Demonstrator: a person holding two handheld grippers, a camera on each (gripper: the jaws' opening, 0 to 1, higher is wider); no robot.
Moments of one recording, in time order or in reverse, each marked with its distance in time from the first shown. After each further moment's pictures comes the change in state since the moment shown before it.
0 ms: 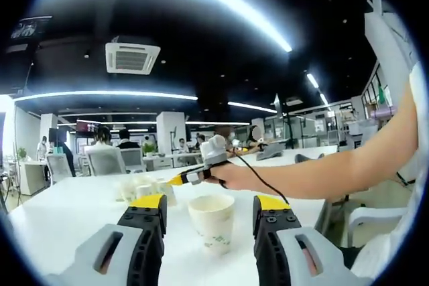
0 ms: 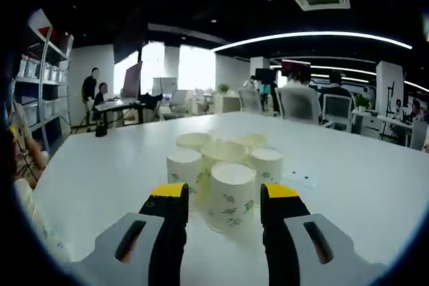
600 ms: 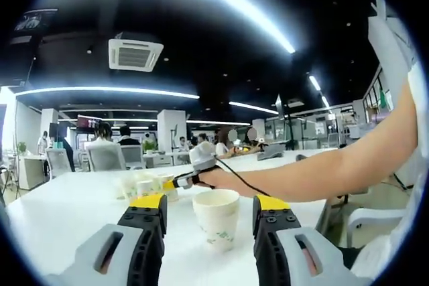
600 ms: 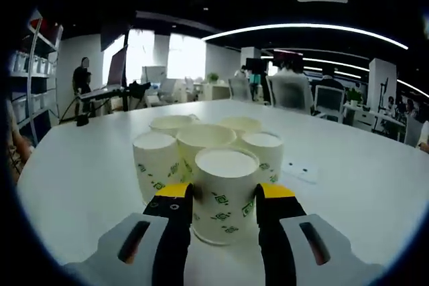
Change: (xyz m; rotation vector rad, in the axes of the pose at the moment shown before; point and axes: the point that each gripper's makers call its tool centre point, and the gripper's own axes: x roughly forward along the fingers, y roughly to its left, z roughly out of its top) left arm 0.000 0.010 -0.009 -0.028 0.000 0.008; right arm 0.034 -0.023 -0.021 -0.006 0.049 -0.066
